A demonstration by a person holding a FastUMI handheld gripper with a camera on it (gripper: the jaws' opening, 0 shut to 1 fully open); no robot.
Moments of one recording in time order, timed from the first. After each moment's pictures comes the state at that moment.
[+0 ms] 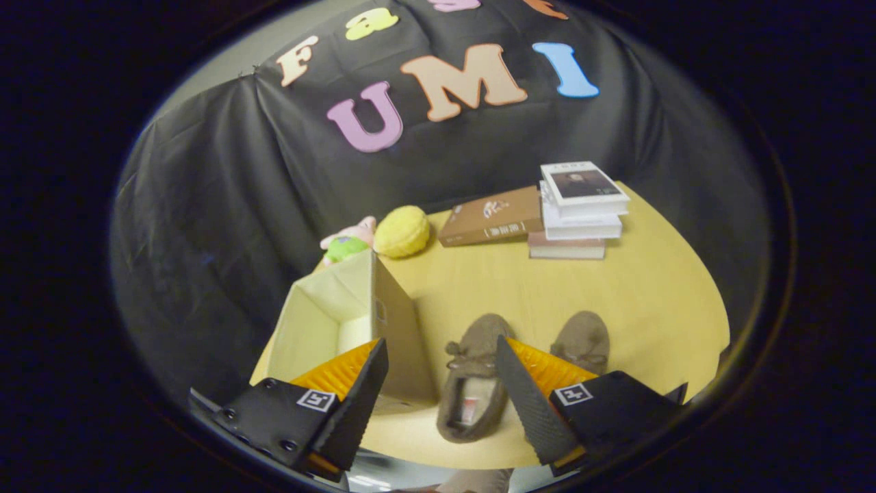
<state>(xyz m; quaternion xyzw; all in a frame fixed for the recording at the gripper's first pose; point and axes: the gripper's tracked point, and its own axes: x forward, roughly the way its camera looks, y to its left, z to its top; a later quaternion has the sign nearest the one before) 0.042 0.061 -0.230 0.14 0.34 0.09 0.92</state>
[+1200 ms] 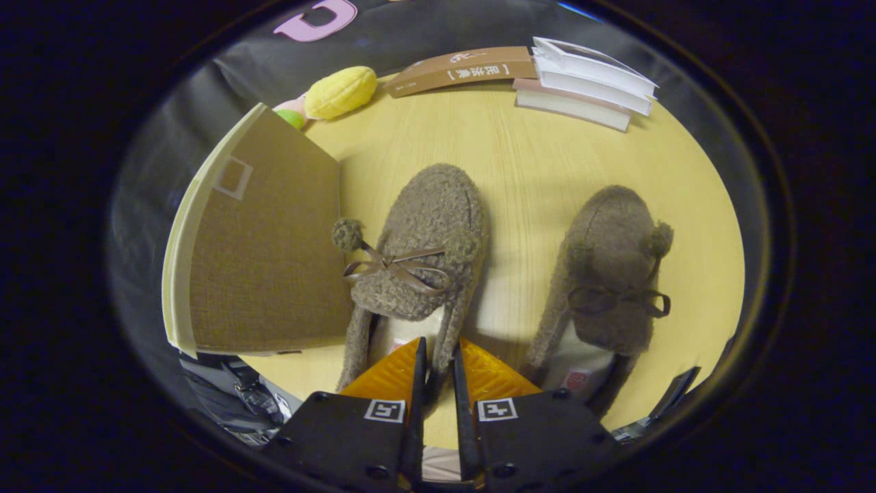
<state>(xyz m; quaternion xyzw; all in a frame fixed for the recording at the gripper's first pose) 0.029 0.053 -0.368 0.08 0.58 0.08 0.81</state>
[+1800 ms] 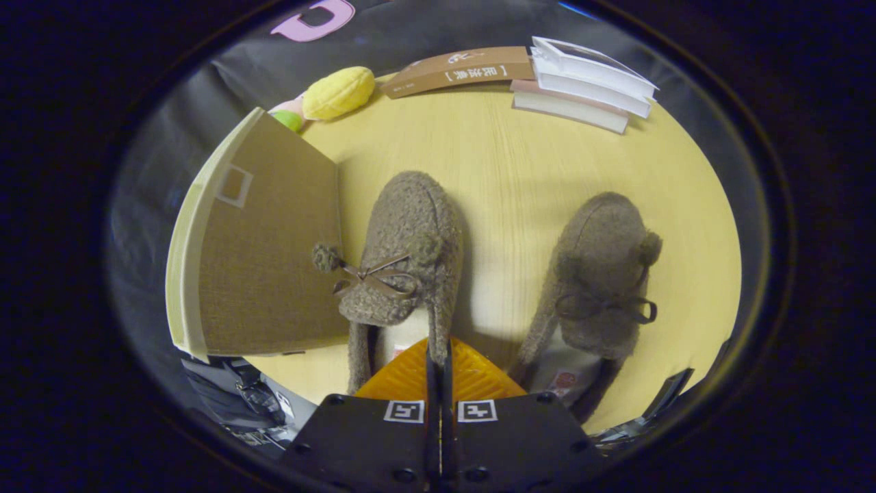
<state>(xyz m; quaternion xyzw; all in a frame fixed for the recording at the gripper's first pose) 0.033 0.049 -0.348 0.07 0.57 0.08 0.82</state>
